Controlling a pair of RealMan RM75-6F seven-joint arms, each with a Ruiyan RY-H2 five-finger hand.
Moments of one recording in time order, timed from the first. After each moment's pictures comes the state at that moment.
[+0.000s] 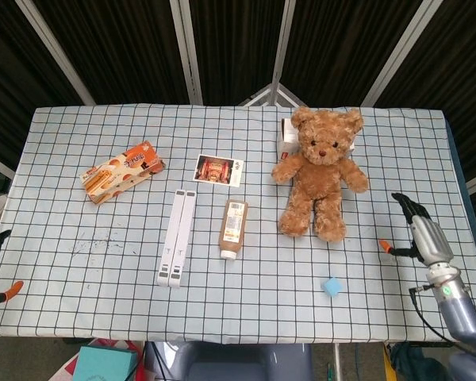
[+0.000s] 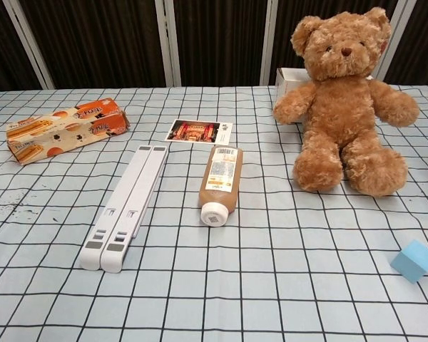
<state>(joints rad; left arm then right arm) -0.03 -1.10 -0.07 -1.72 1.39 1.53 0.27 0.37 -1.19 0.24 -1.43 -1.26 0.94 0.43</state>
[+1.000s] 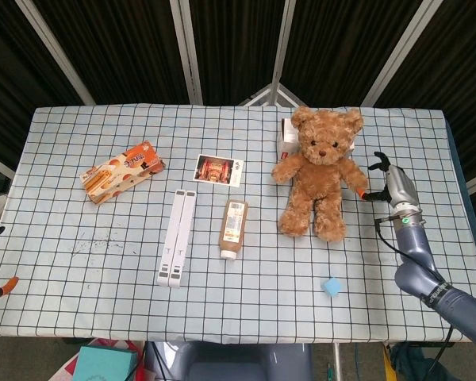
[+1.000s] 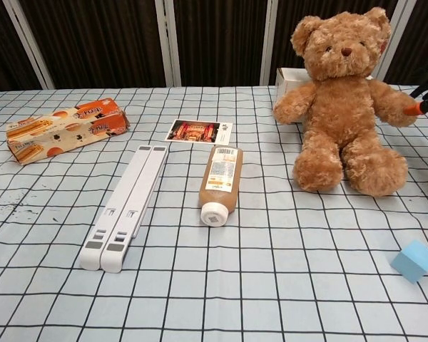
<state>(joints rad) -0.05 -1.12 -0.09 -1.71 1.31 1.49 0.32 0.71 -1.40 0.36 -1.12 -0.63 0.67 0.10</state>
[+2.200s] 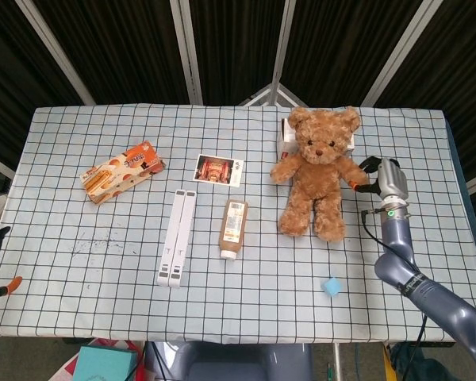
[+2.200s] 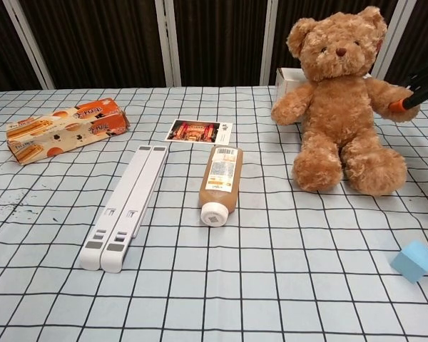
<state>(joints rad) -0.07 -1.13 -0.09 -1.71 1.29 1.47 0.36 0.77 -1.53 0.40 -0.98 -0.58 0.75 0.01</state>
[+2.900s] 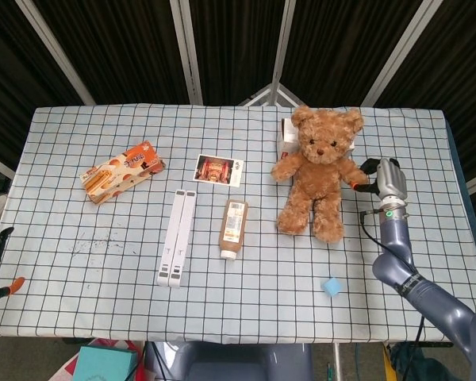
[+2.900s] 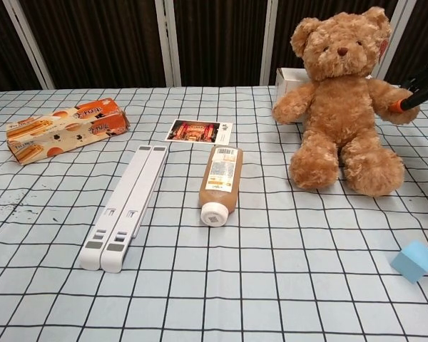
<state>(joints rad) -0.07 -1.13 -0.08 -1.72 1.29 1.47 0.36 0.76 -1.56 0.41 -0.94 -0.61 0.74 -0.01</state>
